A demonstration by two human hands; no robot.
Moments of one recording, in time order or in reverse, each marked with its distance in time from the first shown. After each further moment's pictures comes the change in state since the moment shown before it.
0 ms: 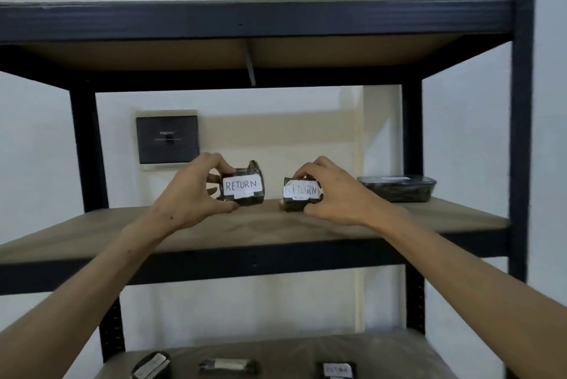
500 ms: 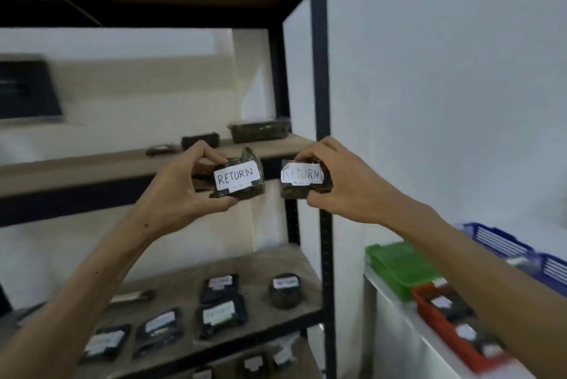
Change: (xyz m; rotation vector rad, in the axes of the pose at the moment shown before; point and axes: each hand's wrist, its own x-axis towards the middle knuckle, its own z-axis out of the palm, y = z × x) left_hand -0.079 0.219 0.161 -0.322 -0.223 0.078; right_hand -0.274 0.090 -0.131 0.028 0.102 0.136
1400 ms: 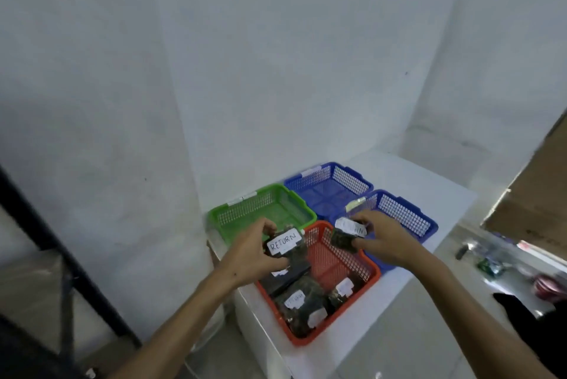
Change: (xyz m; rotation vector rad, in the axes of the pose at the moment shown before) left_hand 0.137 0.025 0.634 -0.303 -0.572 -0.239; right_hand -0.295 0.507 -0.133 -0.174 -0.266 0.932
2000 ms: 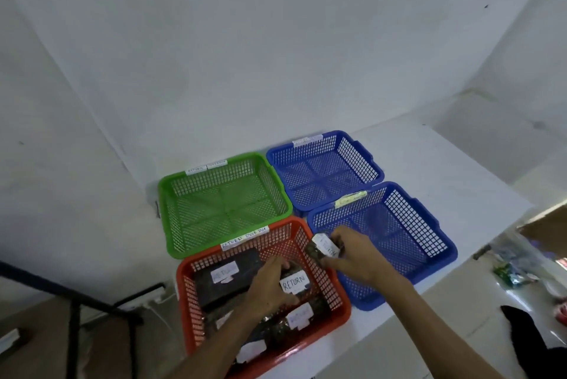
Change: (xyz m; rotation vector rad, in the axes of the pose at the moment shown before) left_hand 0.158 -0.090 0.265 0.005 -0.143 -0.387; right_hand 0.173 0.198 0.073 0.072 -0.331 -0.007
